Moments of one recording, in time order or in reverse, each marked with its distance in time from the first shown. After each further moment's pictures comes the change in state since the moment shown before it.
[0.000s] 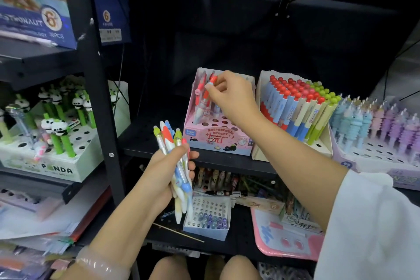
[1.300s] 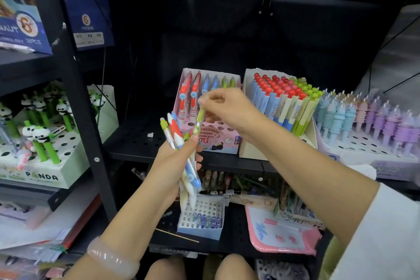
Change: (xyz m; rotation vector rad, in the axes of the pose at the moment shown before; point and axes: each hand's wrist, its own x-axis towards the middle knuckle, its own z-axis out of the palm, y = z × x) left_hand -0.004 0.001 0.040 0.183 0.046 0.086; right_hand -0.025 0.007 -0.033 0.368 -0.309 0.228
